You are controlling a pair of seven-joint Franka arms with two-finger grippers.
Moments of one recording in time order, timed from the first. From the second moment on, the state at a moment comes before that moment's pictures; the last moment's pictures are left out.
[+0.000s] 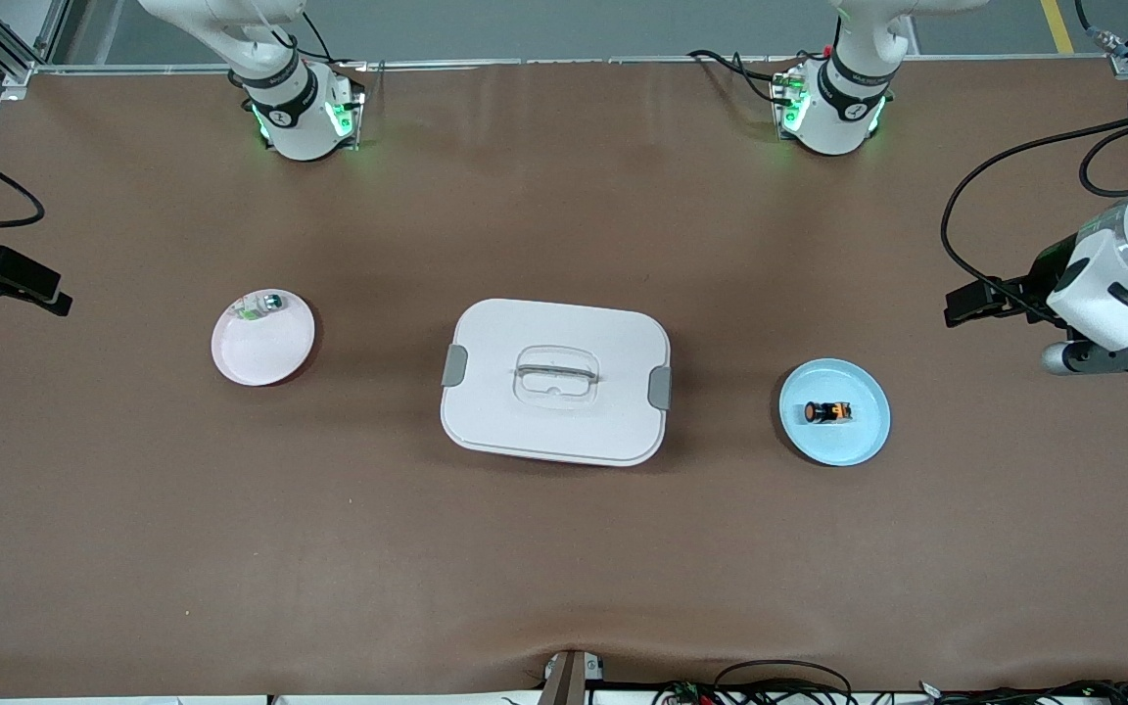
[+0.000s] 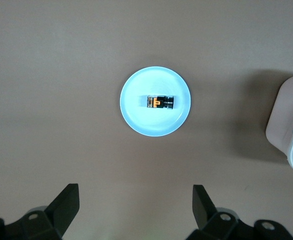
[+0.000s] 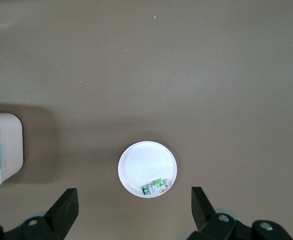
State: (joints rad) left arm -0.03 0.19 -0.06 -1.47 -0.02 1.55 -0.11; right arm -0.04 0.12 -0.02 -1.42 0.02 1.55 0.01
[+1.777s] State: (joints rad) left arm -0.06 0.35 -0.08 -1.93 -0.03 2.20 -0.03; right arm -0.04 0.12 -0.02 -1.42 0.02 1.56 0.01
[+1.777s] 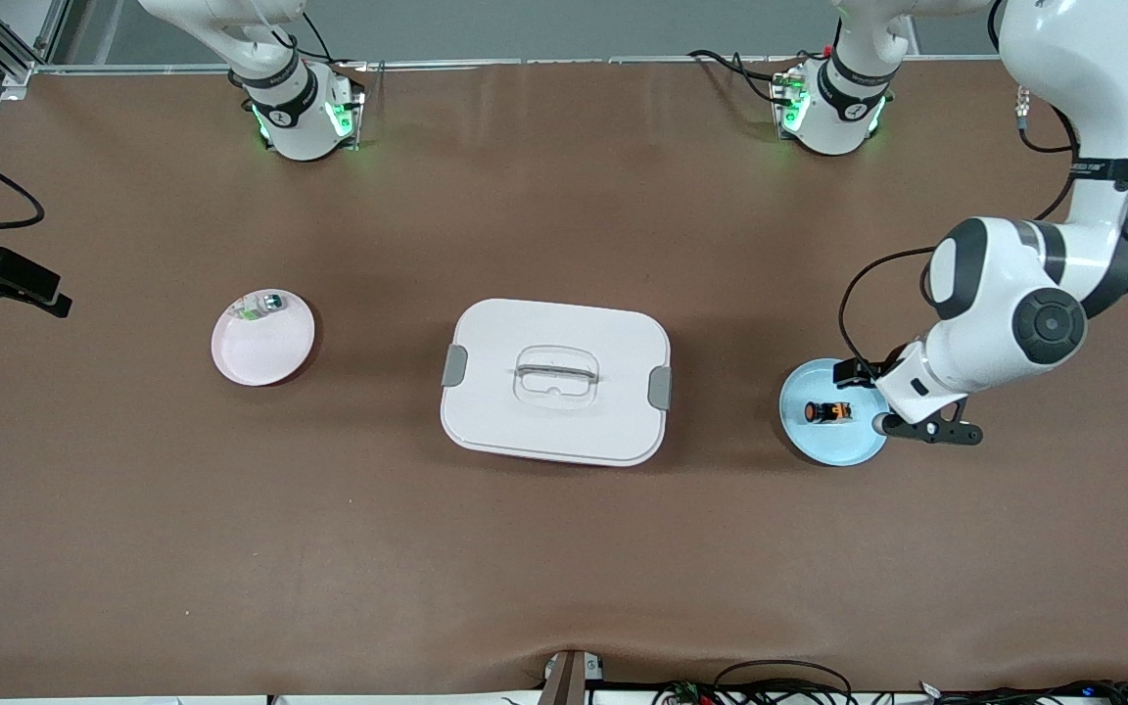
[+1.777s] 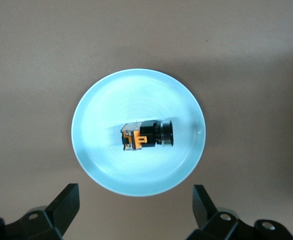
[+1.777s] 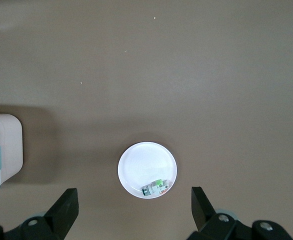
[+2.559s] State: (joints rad) left arm -0.06 0.44 -0.09 -2.04 -0.03 2.51 -0.06; right arm -0.04 0.12 -0.02 -1.42 0.02 1.56 0.01
